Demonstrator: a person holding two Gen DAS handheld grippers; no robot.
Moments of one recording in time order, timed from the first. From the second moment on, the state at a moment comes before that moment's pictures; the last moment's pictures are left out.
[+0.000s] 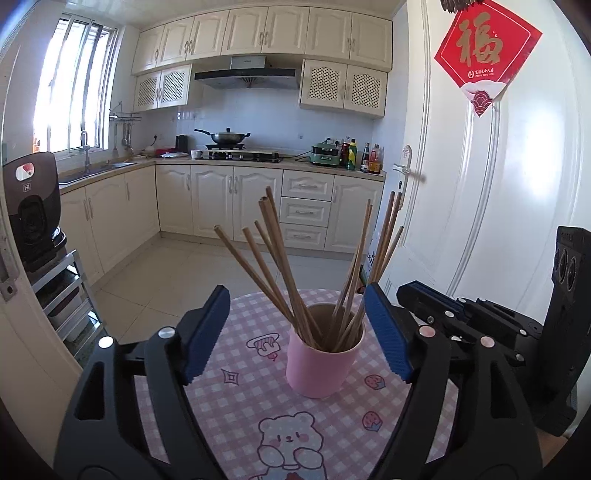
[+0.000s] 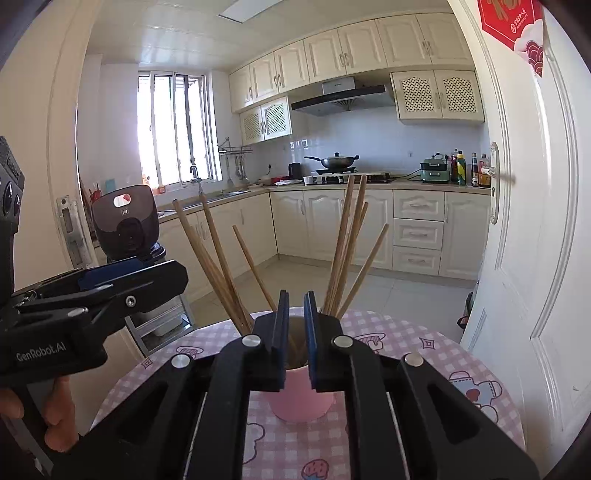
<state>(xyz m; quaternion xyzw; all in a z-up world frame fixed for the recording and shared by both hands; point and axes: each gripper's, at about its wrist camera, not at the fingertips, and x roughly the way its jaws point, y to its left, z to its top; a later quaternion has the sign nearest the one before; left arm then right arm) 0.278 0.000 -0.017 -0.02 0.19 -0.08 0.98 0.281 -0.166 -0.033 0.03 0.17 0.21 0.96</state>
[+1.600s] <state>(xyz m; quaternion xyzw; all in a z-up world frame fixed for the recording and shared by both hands) 0.098 0.011 0.027 0.03 0.05 0.00 1.00 0.115 -0.164 0.018 0.01 0.07 0.20 0.98</state>
